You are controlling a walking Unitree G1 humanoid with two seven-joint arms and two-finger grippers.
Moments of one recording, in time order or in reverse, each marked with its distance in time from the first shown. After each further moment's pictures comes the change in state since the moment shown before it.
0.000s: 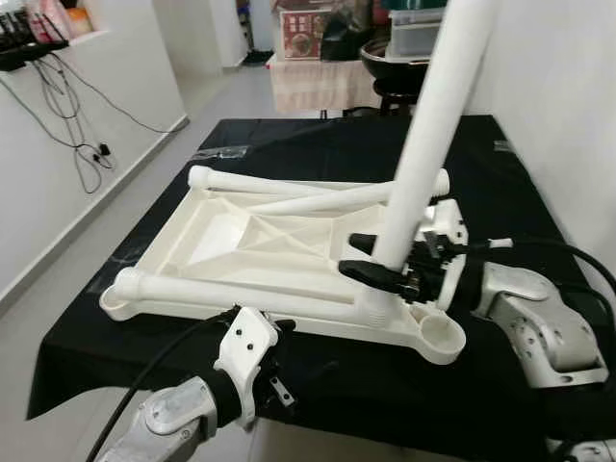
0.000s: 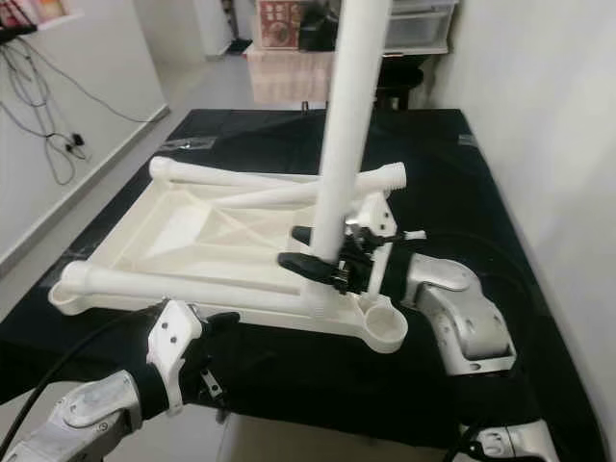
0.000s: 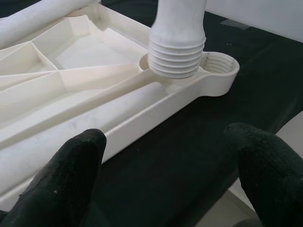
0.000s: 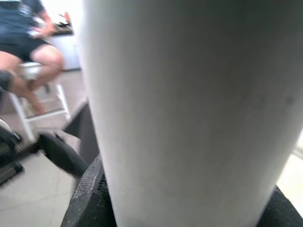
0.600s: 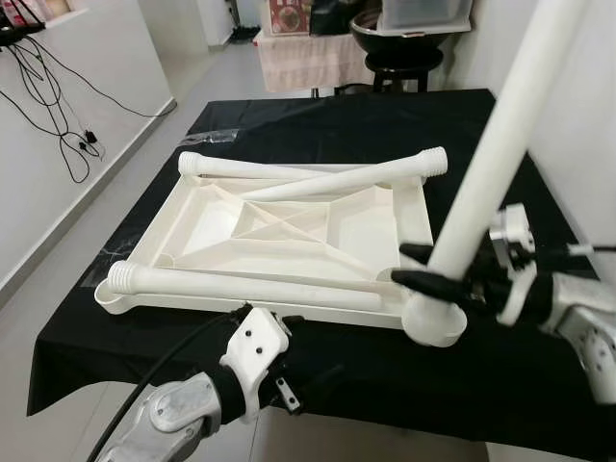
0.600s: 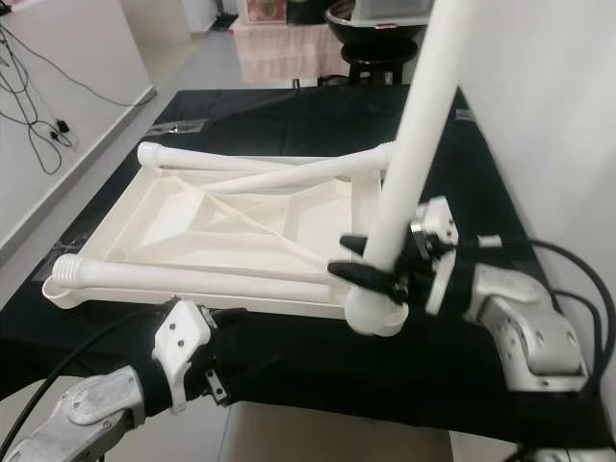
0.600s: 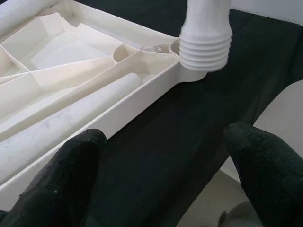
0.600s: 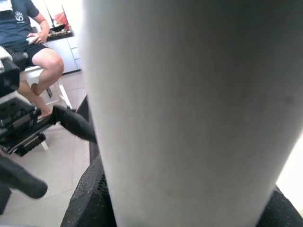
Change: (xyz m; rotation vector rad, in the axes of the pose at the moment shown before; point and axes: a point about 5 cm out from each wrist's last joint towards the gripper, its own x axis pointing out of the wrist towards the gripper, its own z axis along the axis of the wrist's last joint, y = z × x) left arm -0.003 -0.008 0.000 0.068 0.001 -0.037; right arm -0.051 0.003 -0.008 0.065 0.032 0.022
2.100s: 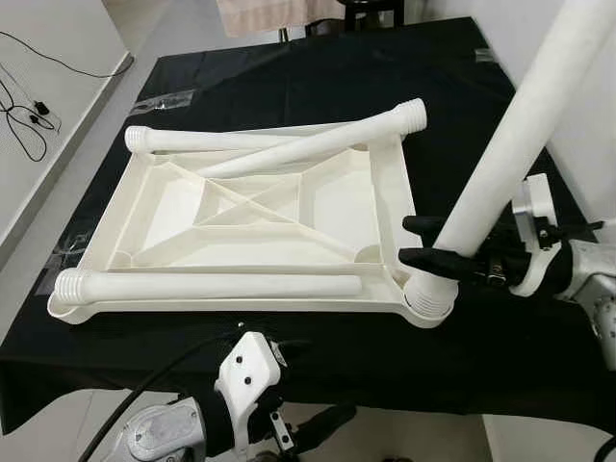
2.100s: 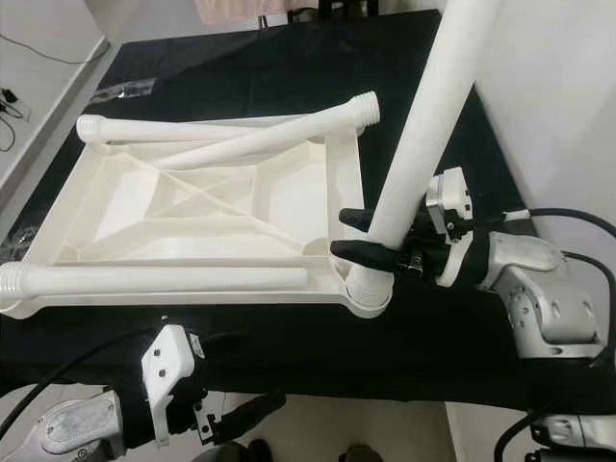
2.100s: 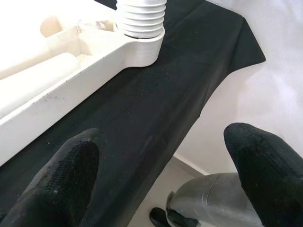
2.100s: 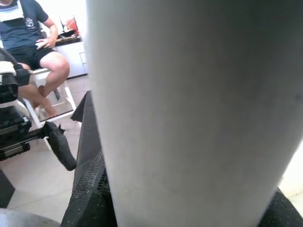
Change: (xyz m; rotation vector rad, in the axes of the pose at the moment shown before) left arm -0.018 -0.021 0.003 -0.043 -0.015 -0.160; right arm -0.002 -0.009 0.032 -0.121 -0.017 0.100
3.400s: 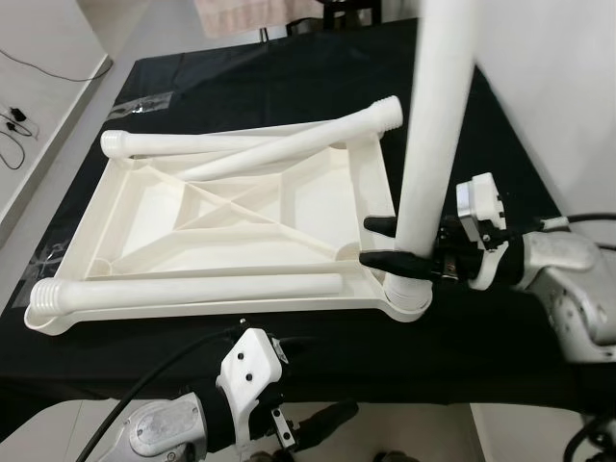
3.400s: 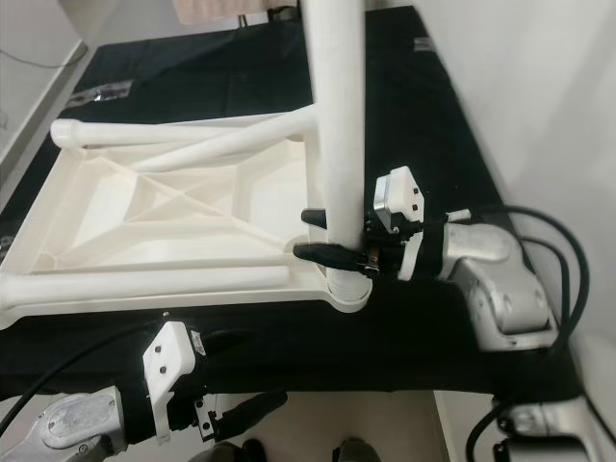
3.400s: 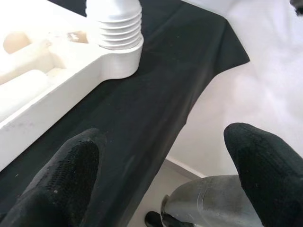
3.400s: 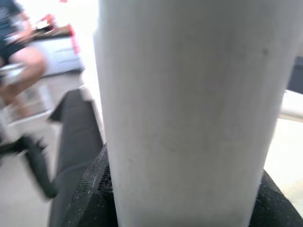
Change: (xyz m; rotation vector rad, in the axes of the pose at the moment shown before) left arm 0.002 0.001 0.002 0.007 -0.006 -0.014; right arm 0.044 0.012 -0.001 -0.067 -0.032 -0.069
